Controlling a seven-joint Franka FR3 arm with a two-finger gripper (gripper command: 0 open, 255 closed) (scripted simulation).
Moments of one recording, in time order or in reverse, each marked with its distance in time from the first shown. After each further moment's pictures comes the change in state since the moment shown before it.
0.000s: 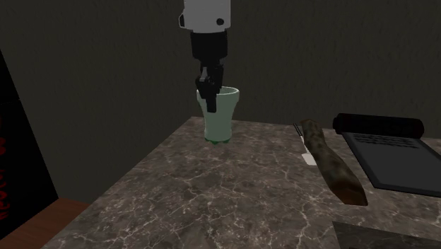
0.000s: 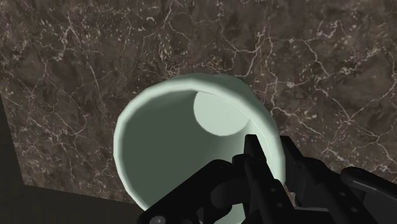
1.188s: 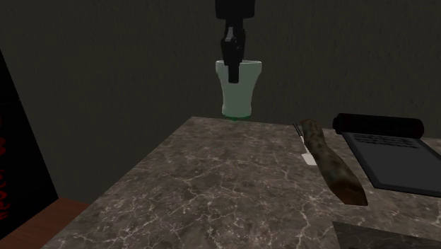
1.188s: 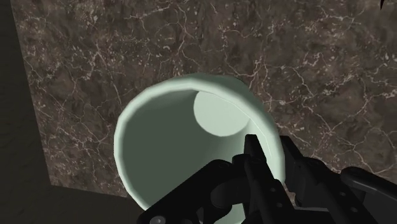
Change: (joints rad) arm 0.000 -0.155 -0.013 -0.023 -0.033 -0.125 -0.025
